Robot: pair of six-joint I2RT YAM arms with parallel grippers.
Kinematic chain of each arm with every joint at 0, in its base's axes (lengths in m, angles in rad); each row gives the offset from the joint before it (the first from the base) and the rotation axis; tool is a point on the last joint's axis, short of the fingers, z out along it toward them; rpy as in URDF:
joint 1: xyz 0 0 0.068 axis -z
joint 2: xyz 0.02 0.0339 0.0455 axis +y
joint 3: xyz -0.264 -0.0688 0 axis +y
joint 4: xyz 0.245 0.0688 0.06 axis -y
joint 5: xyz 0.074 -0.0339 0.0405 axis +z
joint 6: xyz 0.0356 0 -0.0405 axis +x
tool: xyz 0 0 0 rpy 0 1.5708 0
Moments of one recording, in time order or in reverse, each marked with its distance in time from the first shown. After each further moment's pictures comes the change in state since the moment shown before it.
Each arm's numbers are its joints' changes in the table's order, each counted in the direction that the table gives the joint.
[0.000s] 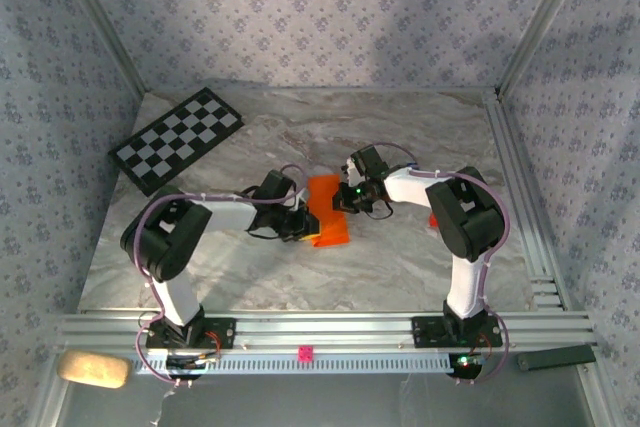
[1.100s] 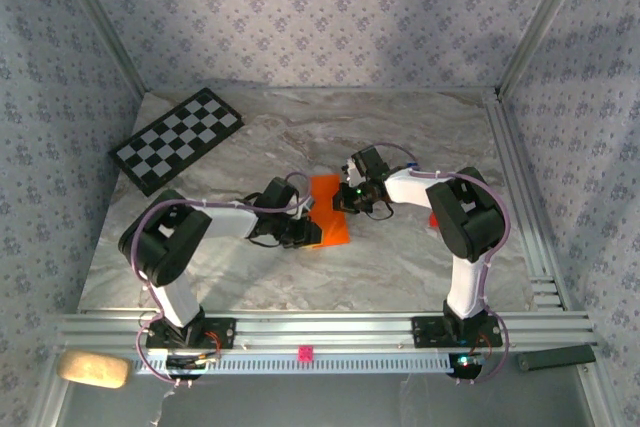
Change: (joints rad) left arm 0.047 -0.027 0.054 0.005 -0.001 0.087; right arm 0.001 -0.004 0.015 0.023 0.003 0.000
